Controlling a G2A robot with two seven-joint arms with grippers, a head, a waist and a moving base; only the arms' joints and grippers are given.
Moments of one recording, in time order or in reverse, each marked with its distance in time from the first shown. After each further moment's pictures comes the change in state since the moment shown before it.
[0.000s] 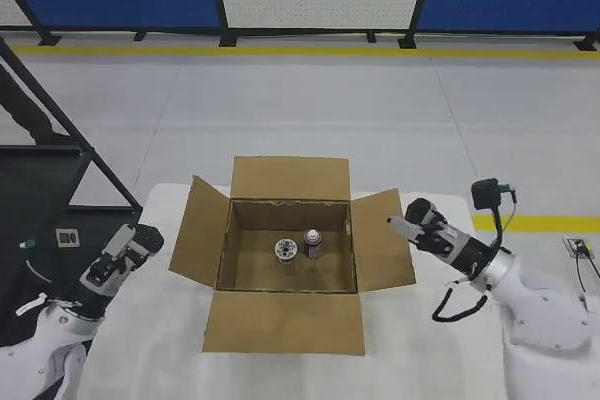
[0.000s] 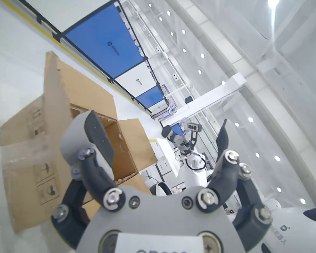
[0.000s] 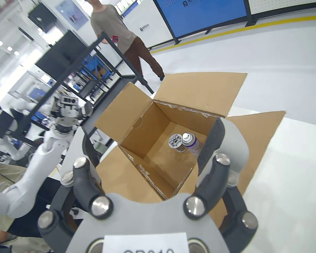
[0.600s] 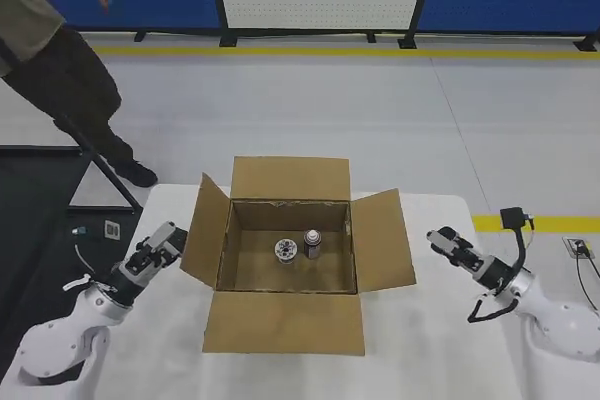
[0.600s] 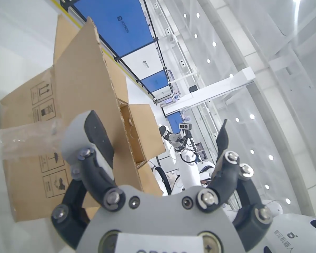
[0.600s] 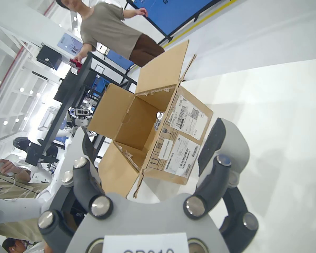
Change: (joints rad) left arm -0.119 -0.007 0.136 0.105 0.021 0.037 -0.087; right arm -0.009 0.065 0.069 0.257 0.103 -0.059 0.063
